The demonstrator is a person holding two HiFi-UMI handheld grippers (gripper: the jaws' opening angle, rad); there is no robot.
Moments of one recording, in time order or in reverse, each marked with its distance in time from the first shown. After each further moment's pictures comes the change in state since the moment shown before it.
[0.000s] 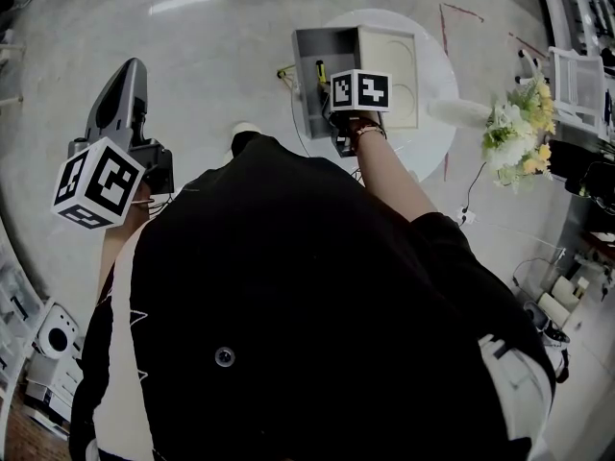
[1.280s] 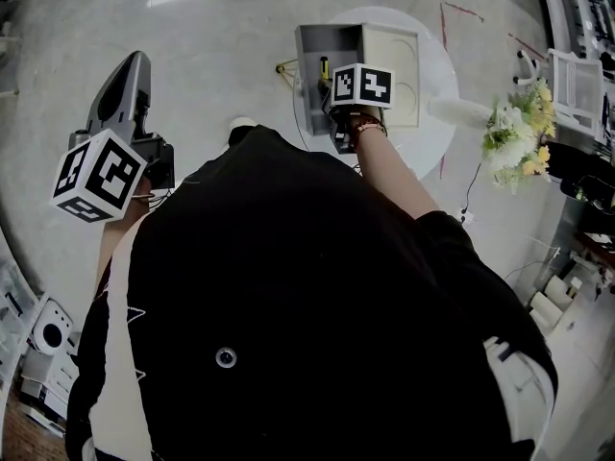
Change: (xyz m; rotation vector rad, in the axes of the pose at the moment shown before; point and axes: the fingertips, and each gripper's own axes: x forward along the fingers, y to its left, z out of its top) left arm 0.004 0.004 -0.009 -0.019 0.017 -0.005; right arm 0.000 -0.001 -0.001 0.048 0.015 -0.026
